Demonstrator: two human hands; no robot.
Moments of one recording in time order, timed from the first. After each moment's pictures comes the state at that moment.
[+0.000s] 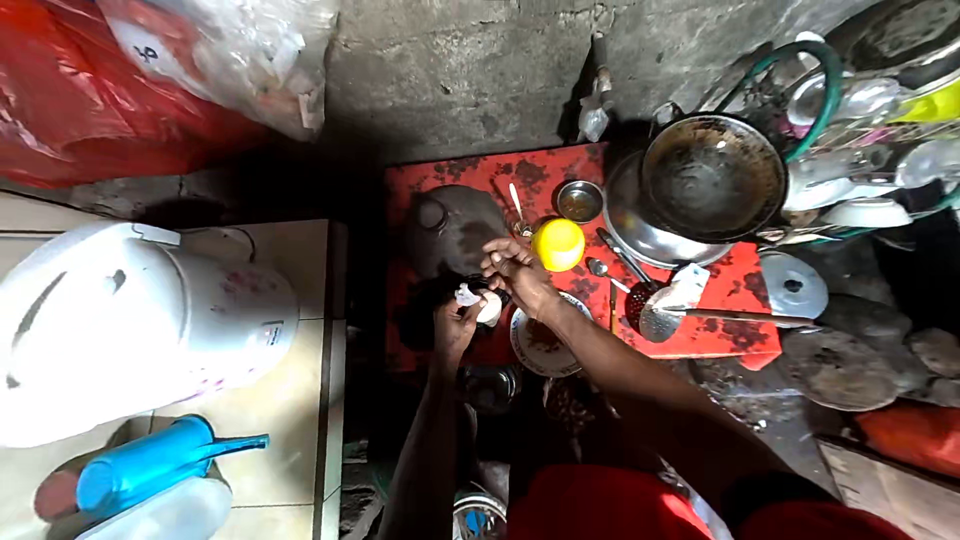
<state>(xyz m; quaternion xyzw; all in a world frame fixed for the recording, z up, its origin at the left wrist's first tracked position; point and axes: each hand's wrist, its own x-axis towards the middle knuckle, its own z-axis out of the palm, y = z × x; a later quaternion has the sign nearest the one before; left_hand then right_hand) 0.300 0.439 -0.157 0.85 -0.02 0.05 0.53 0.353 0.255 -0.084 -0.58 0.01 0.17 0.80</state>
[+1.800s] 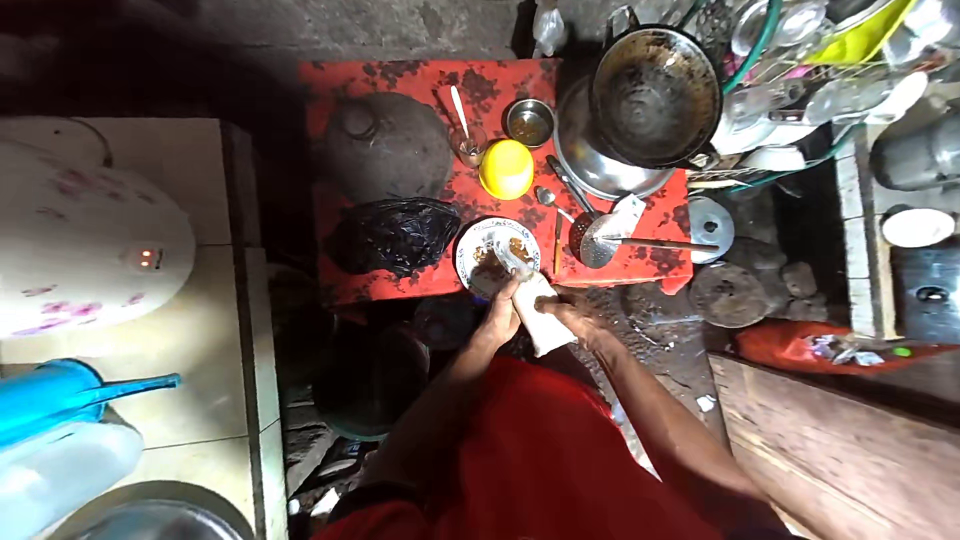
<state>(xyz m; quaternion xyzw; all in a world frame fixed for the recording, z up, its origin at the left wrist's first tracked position) 0.156 0.262 -0.171 0.38 0.24 -0.34 0.83 0.133 0.104 -0.107 -0.72 0.28 0.32 0.55</state>
